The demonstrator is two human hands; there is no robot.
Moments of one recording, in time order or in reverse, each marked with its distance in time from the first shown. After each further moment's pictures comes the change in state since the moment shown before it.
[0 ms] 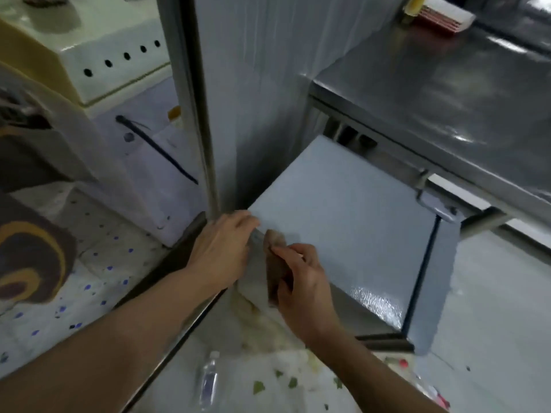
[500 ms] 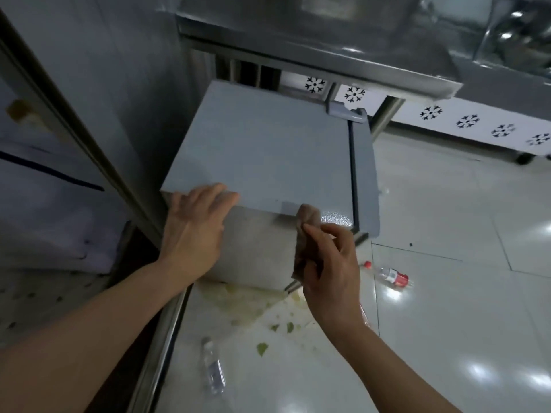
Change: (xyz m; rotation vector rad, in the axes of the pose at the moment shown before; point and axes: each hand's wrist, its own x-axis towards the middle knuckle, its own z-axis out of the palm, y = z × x) left_hand 0.003 0.005 0.051 0.217 0.031 0.472; right_hand -0.099 0.033 0.007 -0.164 0.594 0.367
